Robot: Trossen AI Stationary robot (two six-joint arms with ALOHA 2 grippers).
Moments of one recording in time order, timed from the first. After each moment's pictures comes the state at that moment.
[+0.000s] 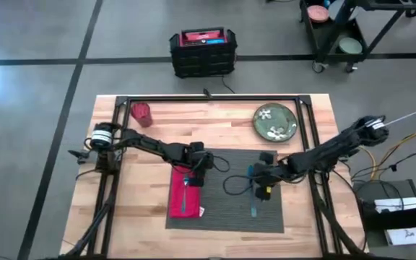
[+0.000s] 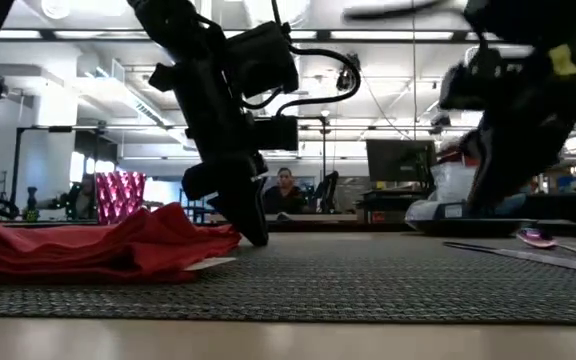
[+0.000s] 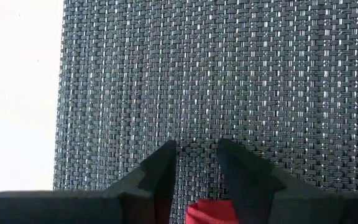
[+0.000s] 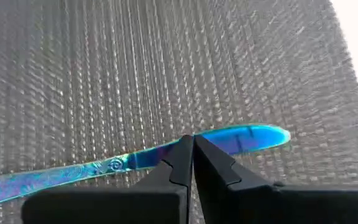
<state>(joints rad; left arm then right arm) -0.04 1.88 1.12 -0.37 -0.17 0.01 0.31 1.39 0.62 -0.31 0.22 0.44</state>
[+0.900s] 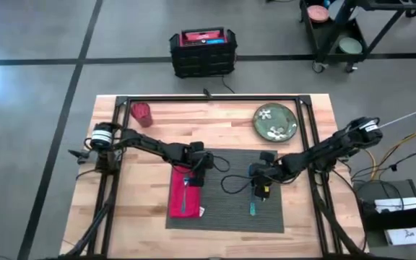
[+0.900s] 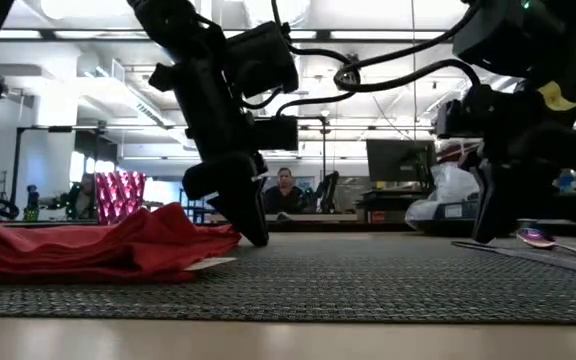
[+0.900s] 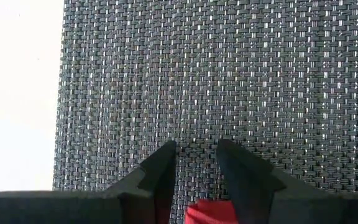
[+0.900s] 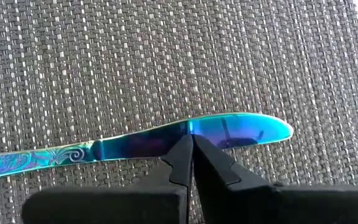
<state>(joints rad) -0.04 1.88 1.12 -0.37 -0.17 0.01 0.29 1.44 0.62 -0.35 0.23 0.44</state>
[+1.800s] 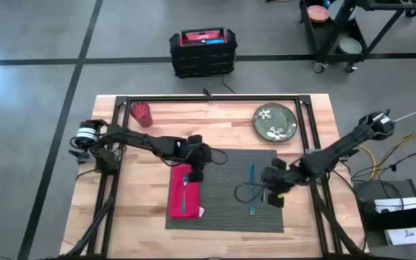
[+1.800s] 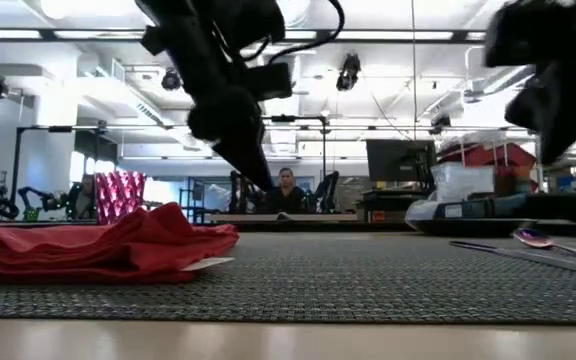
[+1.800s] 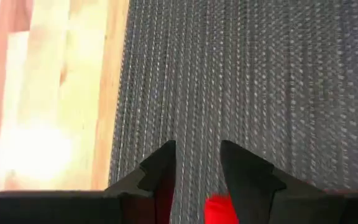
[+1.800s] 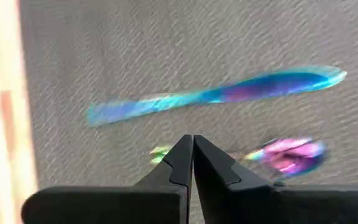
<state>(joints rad) -0.03 1.74 1.12 -0.36 -0.17 0.02 0.56 1.19 0.68 -0.60 0.14 0.78</state>
